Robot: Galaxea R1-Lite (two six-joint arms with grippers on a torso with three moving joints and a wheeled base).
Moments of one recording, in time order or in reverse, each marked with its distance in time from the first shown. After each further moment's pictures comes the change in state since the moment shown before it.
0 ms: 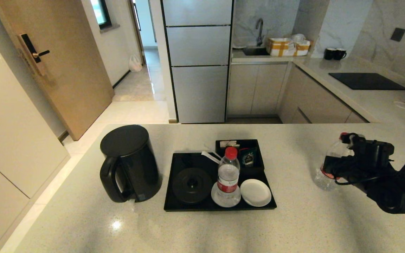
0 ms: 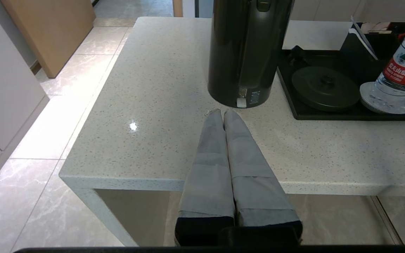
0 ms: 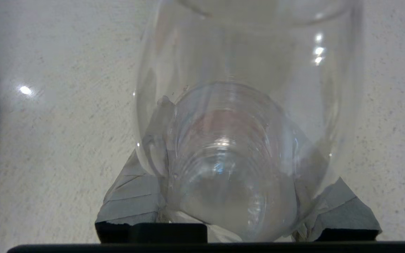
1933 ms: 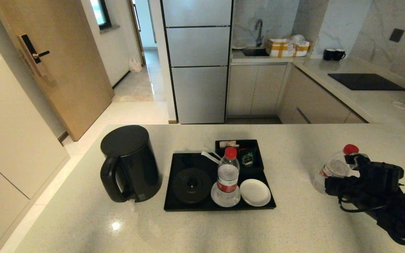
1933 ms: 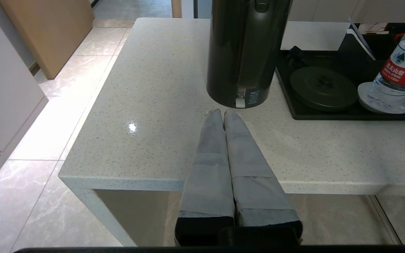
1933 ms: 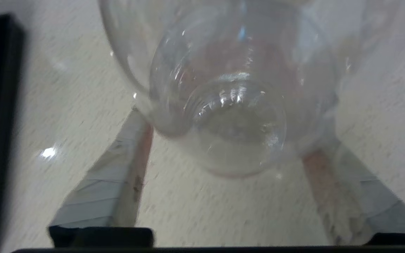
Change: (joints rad) left arm 0.000 0.000 0.000 0.000 0.000 0.000; right arm 0.004 0.038 0.279 -0.242 0.110 0.002
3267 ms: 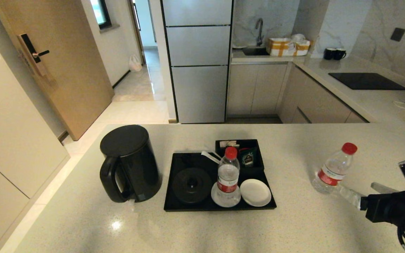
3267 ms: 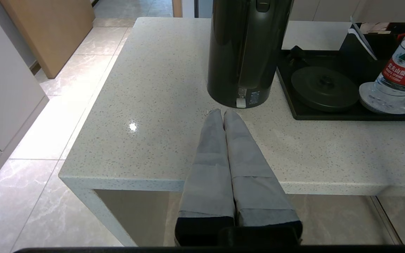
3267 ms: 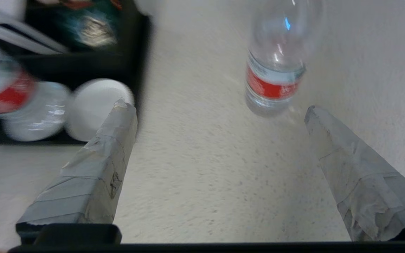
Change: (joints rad) left arm -0.002 0.000 0.000 -0.001 0.000 0.000; right arm 0.069 -0.697 0.350 0.194 0.105 -0.044
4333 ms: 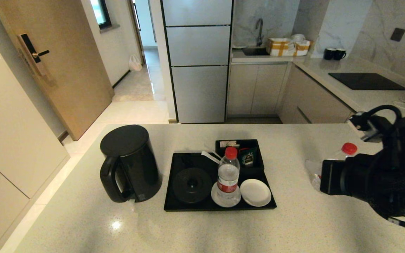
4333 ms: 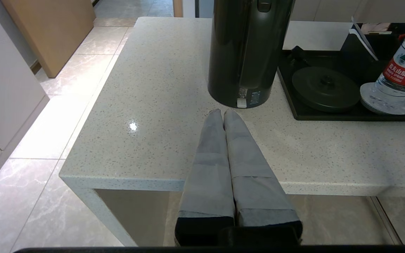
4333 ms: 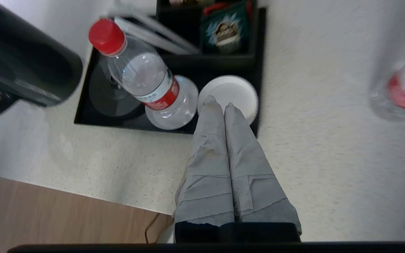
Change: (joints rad) left arm 0.002 0.000 0.000 0.000 0.000 -0.001; right arm 0.608 -0.124 -0.659 0.942 -0.378 0.336
